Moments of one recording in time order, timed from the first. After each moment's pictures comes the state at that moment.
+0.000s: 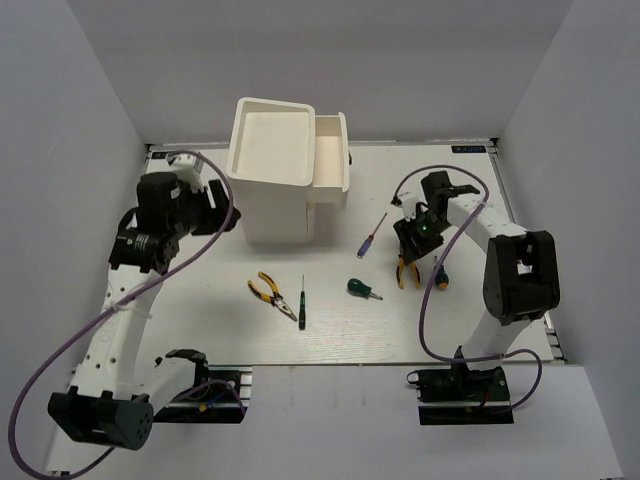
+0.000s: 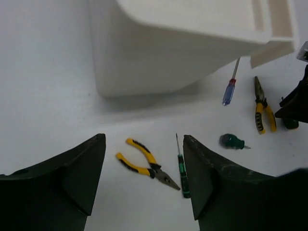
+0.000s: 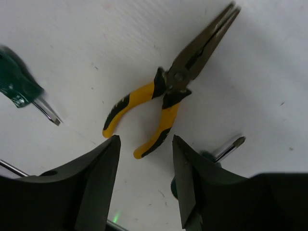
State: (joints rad) left arm -0.13 1.05 1.21 -0.65 0.21 -0.23; right arm 0.20 1.73 1.24 -0.85 -0.33 -0.39
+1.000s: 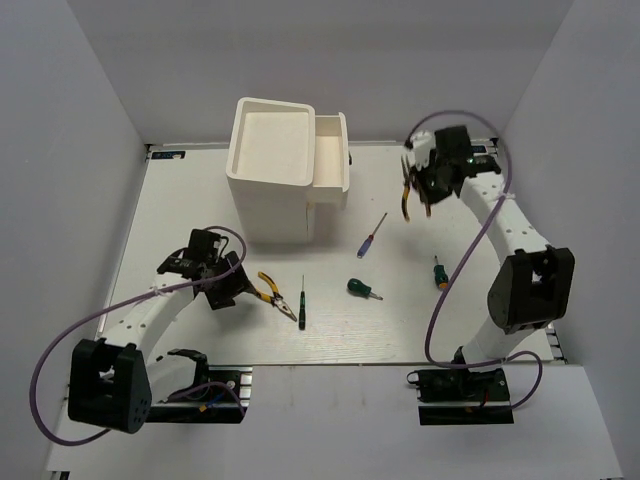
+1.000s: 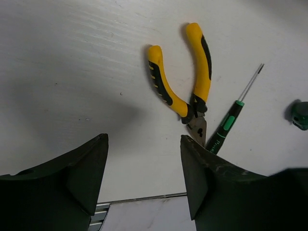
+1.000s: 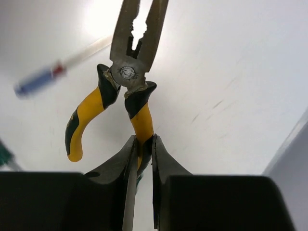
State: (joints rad) left arm -0.19 1.09 0.64 -0.66 0.17 -0.64; right arm 0.21 1.66 1.40 -0.80 -0.09 -0.38
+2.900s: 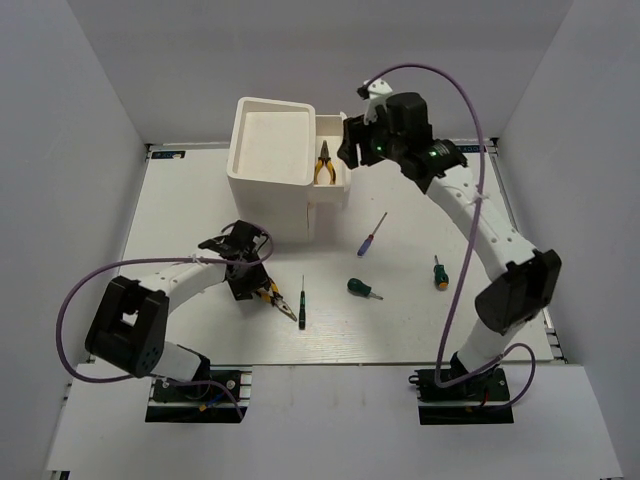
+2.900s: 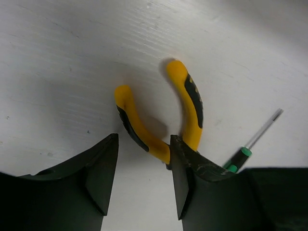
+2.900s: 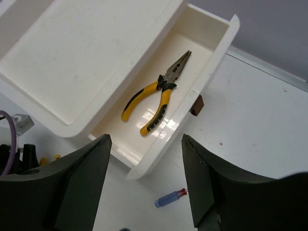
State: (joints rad) left arm -0.43 1.42 0.76 -0.57 -0.06 -0.84; right arm 0.52 1.72 1.82 -0.52 -0.16 0.05
